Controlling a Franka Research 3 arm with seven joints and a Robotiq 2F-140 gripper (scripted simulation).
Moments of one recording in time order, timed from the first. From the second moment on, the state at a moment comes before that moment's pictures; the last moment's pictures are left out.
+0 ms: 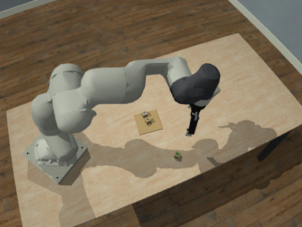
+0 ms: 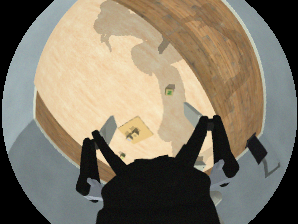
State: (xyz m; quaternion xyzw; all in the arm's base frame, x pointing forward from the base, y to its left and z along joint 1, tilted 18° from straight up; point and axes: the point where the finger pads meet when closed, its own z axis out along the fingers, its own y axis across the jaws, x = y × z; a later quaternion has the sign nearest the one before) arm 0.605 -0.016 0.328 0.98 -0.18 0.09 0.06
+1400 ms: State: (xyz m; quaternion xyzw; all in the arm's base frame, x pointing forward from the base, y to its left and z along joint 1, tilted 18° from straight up) arm 0.569 -0.016 0.375 0.97 -0.22 0.03 -0.02
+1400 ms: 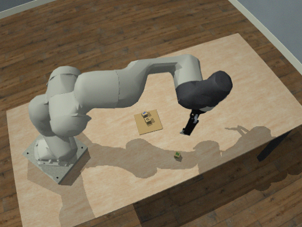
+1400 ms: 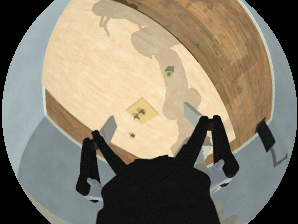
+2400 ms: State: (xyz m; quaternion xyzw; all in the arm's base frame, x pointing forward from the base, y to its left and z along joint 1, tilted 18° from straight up) arm 0.579 -0.035 0.336 1.00 -0.05 0.07 -0.04
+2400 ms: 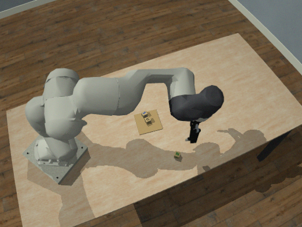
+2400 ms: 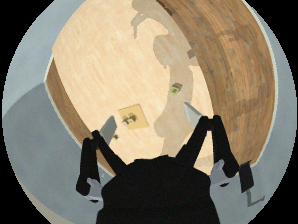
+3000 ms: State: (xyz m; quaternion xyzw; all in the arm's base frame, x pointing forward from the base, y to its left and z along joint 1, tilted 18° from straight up) arm 0.581 -0.048 0.313 0.99 0.06 0.10 -0.03
